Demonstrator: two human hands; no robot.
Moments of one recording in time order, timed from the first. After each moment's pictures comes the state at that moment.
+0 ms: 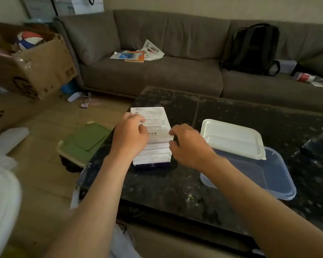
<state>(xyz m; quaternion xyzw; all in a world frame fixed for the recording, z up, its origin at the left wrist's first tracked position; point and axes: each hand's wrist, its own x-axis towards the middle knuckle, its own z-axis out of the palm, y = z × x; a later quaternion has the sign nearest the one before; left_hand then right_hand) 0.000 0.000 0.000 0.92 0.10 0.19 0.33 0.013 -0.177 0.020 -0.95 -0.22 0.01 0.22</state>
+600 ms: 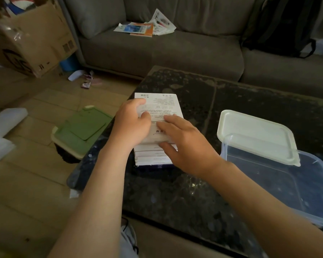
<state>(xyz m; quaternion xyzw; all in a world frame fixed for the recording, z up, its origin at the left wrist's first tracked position) 0.049 0.021 -0.017 0.86 0.18 0.13 0.45 0.057 -0.149 -0.032 -0.90 -0.38 -0.08 0.20</state>
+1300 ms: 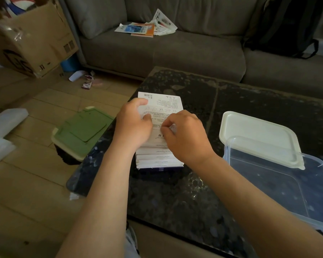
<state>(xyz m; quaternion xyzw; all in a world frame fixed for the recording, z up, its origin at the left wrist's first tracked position) 0.056 0.020 -0.020 0.84 0.20 0.16 0.48 0.071 -0.122 -0.020 -0.93 -0.22 -0.07 0.29</state>
